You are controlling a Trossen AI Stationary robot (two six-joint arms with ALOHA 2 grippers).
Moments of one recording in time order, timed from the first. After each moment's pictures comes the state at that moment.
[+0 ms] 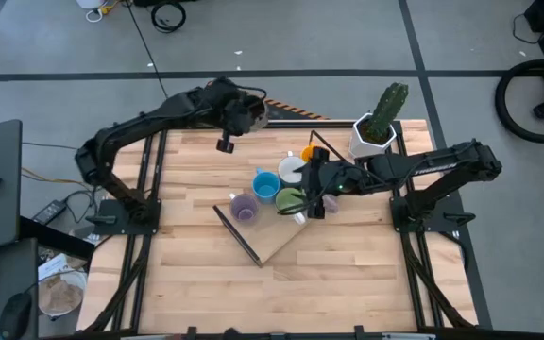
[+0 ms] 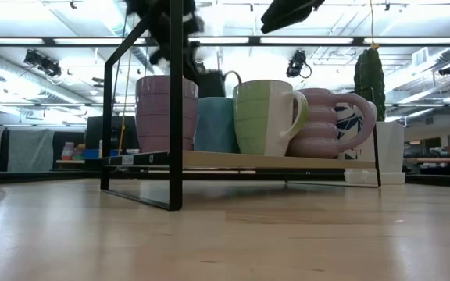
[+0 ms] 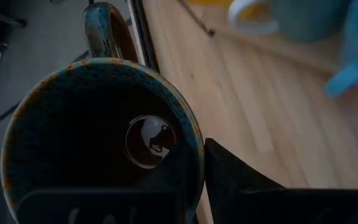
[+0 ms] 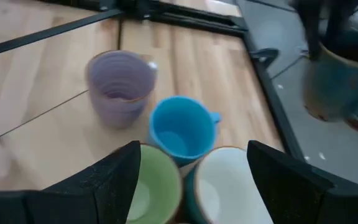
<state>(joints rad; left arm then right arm) 0.55 1.59 1.50 -0.72 0.03 0.97 0.13 1.38 1.27 -0.55 0.38 -0.06</state>
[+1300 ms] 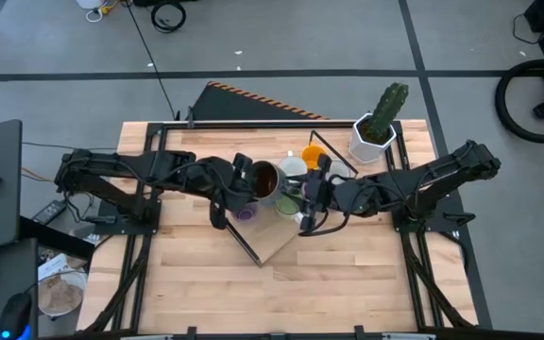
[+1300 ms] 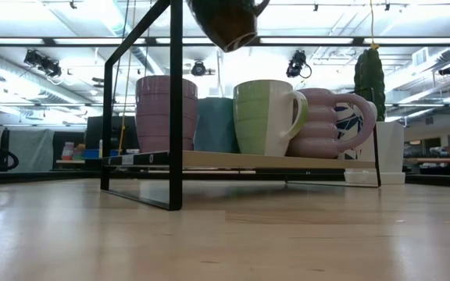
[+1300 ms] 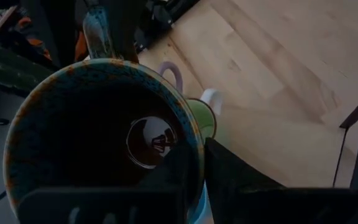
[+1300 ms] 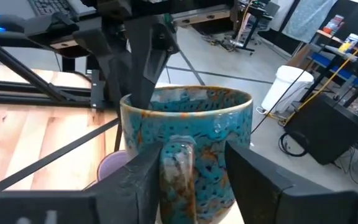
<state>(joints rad) -0.13 1.41 1.50 -0.74 -0.16 0.59 0.32 1.39 1.27 -0.21 0.68 -0.08</state>
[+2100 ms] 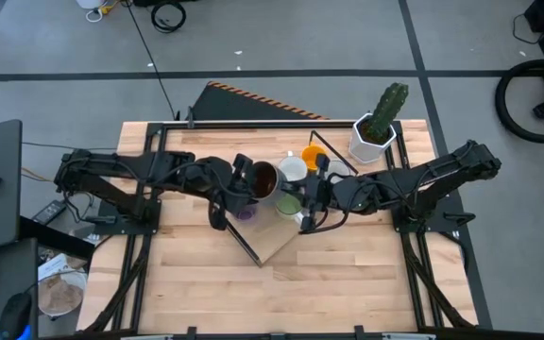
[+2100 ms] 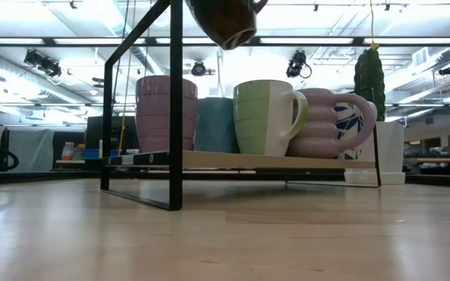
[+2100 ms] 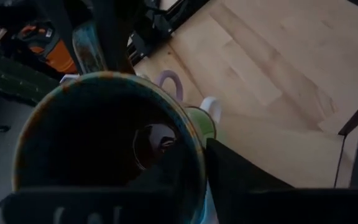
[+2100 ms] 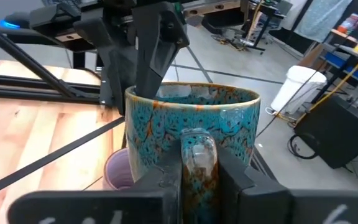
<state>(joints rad) -0.13 1.41 1.50 -0.72 -0.15 0.59 0.31 1.39 1.27 -0.21 0.61 -0.09</state>
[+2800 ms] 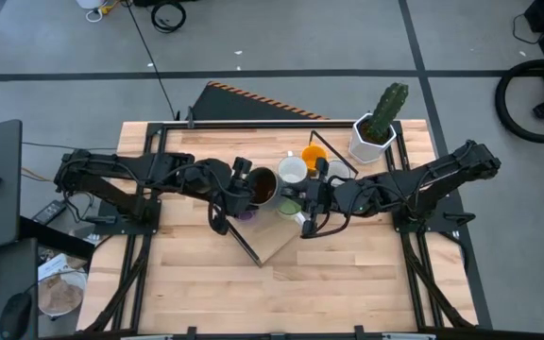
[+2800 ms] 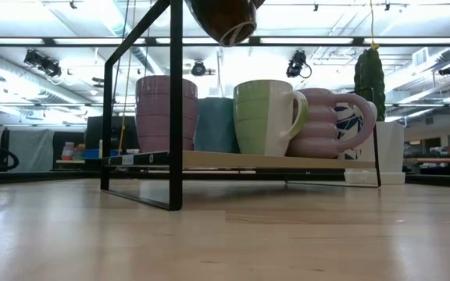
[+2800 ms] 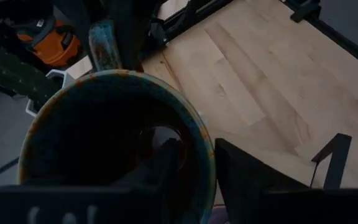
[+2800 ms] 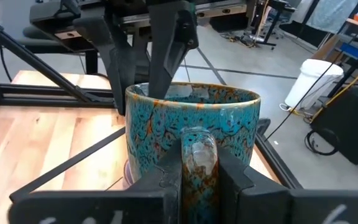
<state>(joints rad) -0.13 1.41 1.50 -0.70 -0.11 0.45 0.34 1.39 1.27 -0.21 0.59 -0.02</state>
